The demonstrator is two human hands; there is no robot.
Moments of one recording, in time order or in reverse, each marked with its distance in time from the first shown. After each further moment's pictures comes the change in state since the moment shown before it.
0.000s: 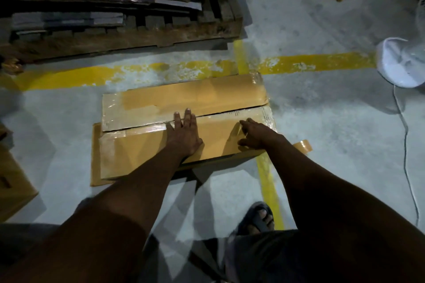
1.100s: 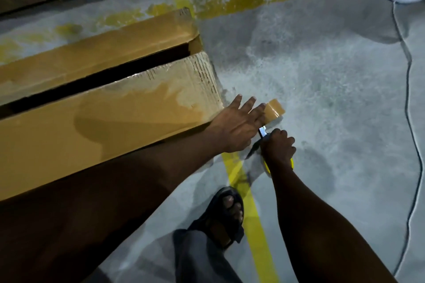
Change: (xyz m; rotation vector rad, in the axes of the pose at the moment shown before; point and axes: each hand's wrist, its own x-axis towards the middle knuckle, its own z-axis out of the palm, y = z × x) left_hand 0.077 0.279 0.072 0.494 0.244 0.883; right_hand 0.021 0.236 0.201 0.272 0.412 0.755
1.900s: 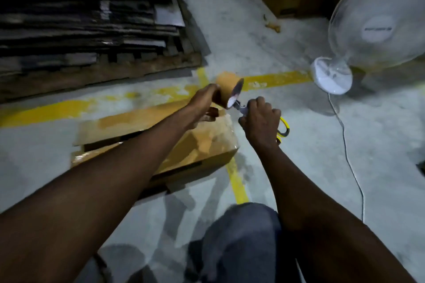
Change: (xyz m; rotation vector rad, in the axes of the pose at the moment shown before) left_hand -0.191 -0.091 -0.246 -1.849 0.371 -0.845; right_hand -0.181 -0.137 -0.287 -0.166 0.709 -0.561
